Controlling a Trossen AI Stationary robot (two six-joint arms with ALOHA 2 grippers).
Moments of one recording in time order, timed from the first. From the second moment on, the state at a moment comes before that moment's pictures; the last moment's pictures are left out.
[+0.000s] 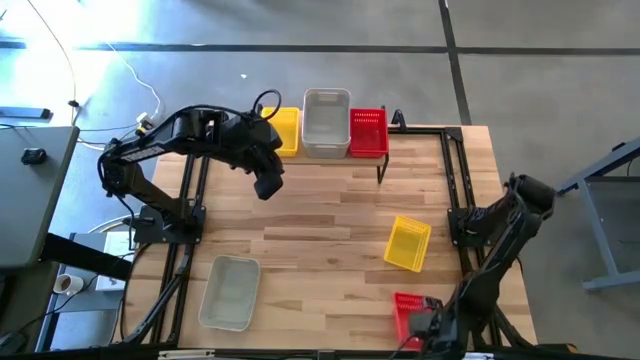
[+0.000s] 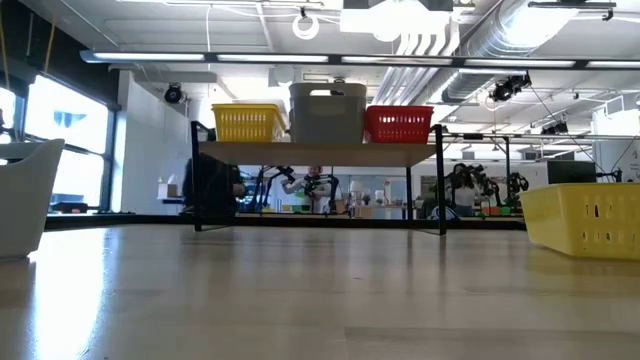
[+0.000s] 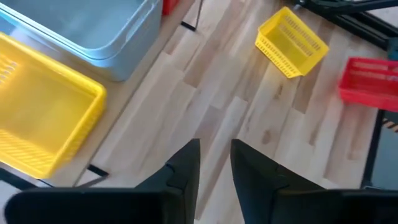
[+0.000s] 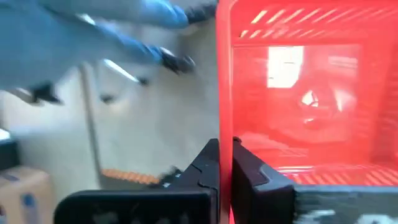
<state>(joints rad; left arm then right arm) 0.22 1.48 1.88 -1.34 -0.10 -0.38 1.02 1.62 1.10 -0.48 -0.05 1.16</state>
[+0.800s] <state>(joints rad) 0.49 1.48 1.88 -1.34 -0.10 -0.08 0.54 1.42 1.17 -0.50 0.08 0.86</state>
